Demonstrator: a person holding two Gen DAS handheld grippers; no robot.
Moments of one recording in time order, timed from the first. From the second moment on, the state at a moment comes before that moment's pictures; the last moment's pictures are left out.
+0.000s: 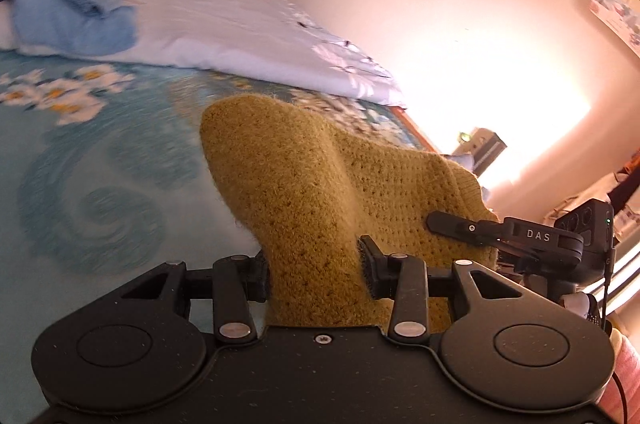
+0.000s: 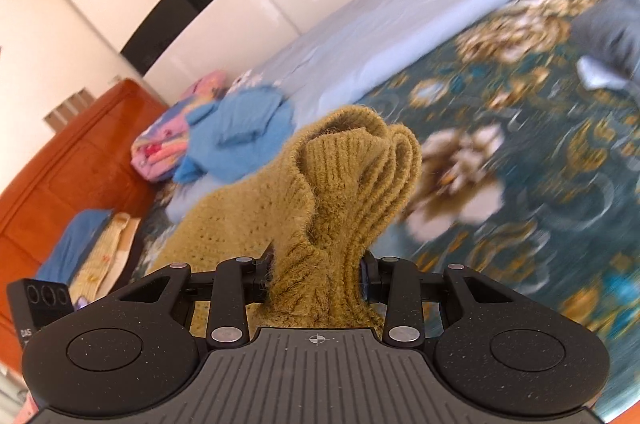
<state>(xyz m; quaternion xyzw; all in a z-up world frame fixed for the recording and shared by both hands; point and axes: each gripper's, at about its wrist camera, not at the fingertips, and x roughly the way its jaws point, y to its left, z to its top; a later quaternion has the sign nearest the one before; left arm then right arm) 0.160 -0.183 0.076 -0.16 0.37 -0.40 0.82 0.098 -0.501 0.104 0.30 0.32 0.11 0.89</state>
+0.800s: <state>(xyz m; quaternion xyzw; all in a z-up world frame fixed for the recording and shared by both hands) 0.259 -0.555 0.102 -0.16 0.33 -0.57 0.73 0.174 -0.819 0.200 0.18 0.34 -0.07 0.92</state>
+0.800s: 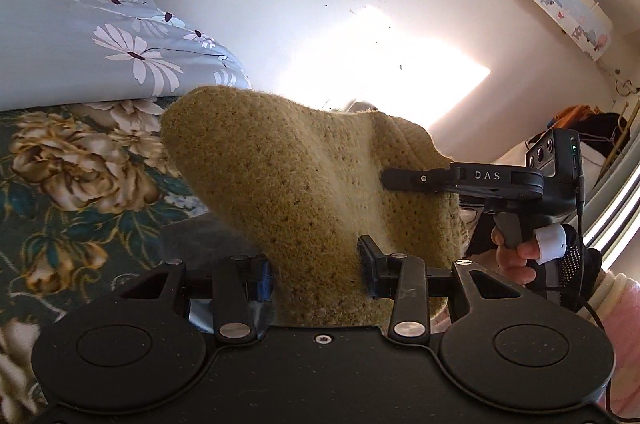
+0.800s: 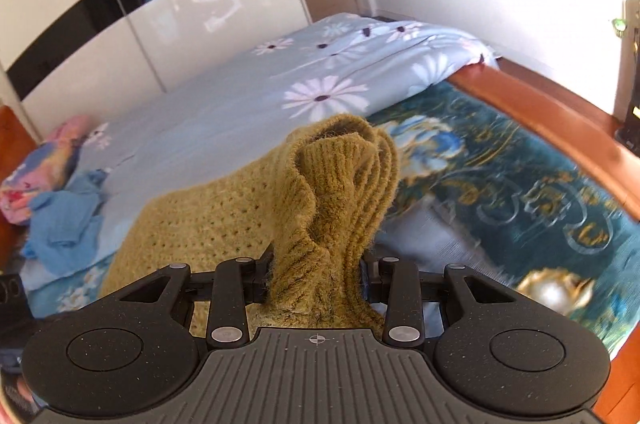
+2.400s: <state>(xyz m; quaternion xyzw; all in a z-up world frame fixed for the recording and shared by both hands) 0.243 -0.571 0.064 -0.13 0.30 -0.51 0.80 0.160 -0.863 0.114 0.18 0.34 -0.17 0.91</state>
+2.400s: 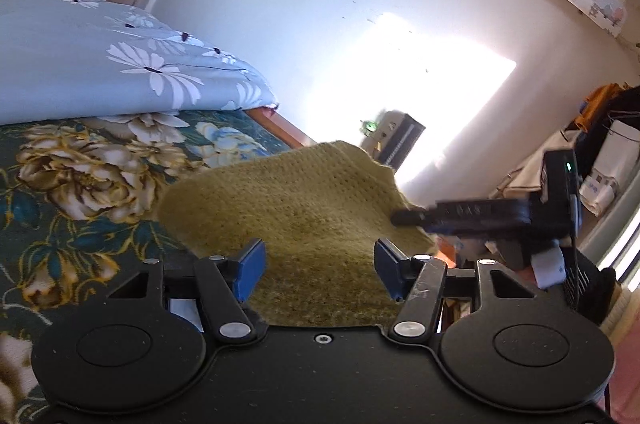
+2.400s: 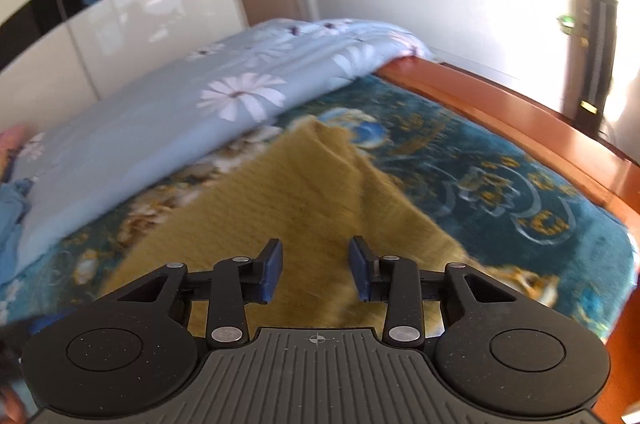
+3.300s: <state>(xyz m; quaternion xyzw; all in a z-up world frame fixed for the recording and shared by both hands) 0.340 -0.584 0.002 -0.20 0.43 -0.43 0.77 0.155 -0.857 0.100 0.27 0.27 -0.14 0.91</state>
